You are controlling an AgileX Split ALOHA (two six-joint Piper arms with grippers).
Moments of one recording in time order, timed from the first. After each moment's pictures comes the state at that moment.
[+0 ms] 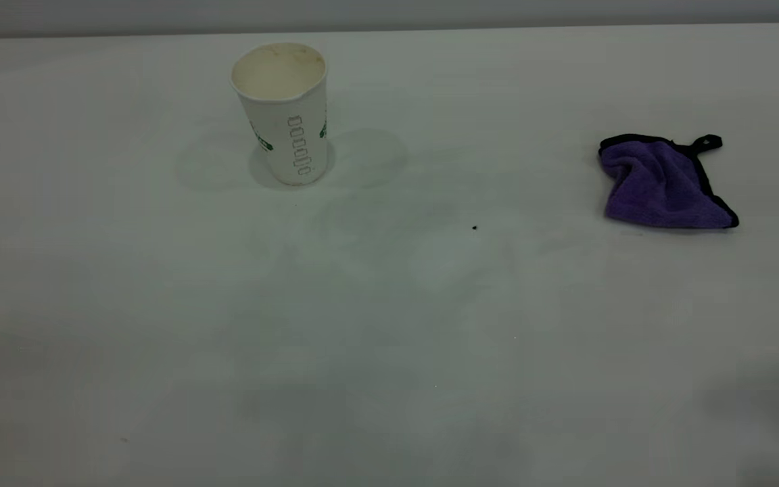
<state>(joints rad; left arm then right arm) 0.01 -0.02 -0.49 -0.05 1.13 0.06 0.13 0.89 -0.79 0.11 1.21 -0.11</state>
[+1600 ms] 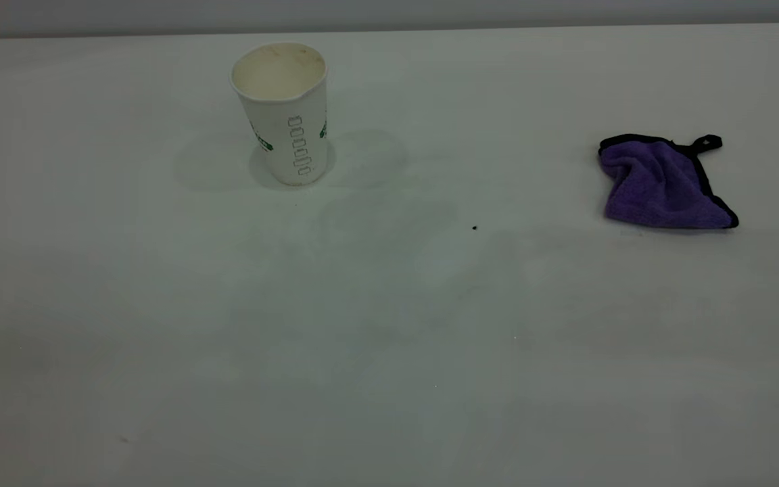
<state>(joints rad) 0.01 -0.02 -0.49 -0.05 1.13 0.06 0.08 -0.02 -0.47 0.07 1.14 -0.09</state>
